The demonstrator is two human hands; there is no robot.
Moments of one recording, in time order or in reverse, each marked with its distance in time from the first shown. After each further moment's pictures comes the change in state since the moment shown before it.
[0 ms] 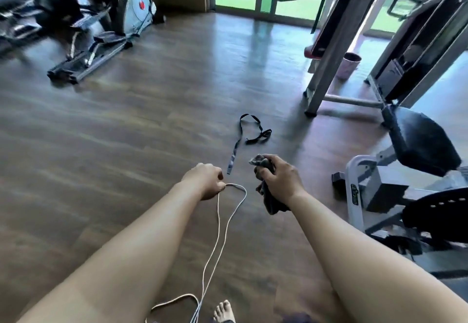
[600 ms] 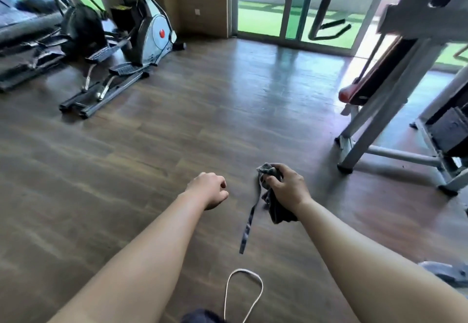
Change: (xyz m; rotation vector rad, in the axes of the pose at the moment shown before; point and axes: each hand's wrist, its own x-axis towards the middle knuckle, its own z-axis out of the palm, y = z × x) left_hand 0.403 -0.093 -0.210 -0.002 0.008 -0.110; right_hand 0.473 -0.116 -0.003 0.056 -0.052 -0.017
